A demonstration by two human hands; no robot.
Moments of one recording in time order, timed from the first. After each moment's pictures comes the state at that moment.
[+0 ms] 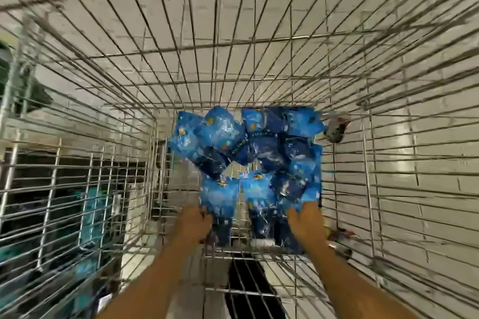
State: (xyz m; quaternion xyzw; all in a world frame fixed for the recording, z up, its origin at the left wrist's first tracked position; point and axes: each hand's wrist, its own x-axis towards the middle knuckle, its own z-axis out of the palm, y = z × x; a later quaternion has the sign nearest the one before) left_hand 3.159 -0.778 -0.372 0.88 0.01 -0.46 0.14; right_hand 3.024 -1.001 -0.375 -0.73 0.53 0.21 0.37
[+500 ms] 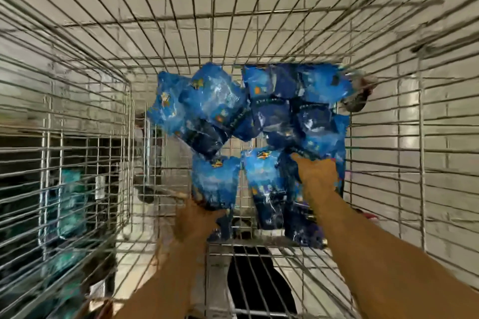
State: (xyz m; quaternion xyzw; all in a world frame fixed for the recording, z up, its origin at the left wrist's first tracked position) left_hand 3.116 -0.765 -0.484 0.83 0.20 -0.42 0.30; right_hand 3.086 -1.028 -0.468 -0.58 0.71 0.09 0.40
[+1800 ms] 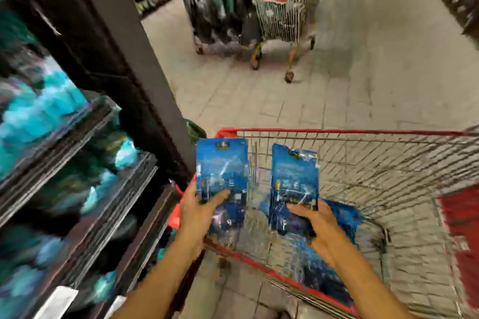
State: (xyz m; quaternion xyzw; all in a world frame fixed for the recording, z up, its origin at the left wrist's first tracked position) left_hand 3.120 -0.610 0.073 0.74 0.09 -0.01 0.67; right_hand 3.063 -0.857 0.043 -0.51 0.29 0.07 0.81
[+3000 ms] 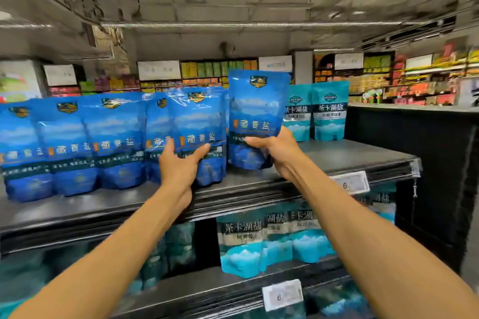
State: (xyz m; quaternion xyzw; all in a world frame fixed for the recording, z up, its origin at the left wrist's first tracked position) left_hand 2.950 -0.207 0.467 0.60 0.23 0.59 0.50; right_hand 3.112 -0.325 0.488 -0.49 -0.43 0.17 0.74
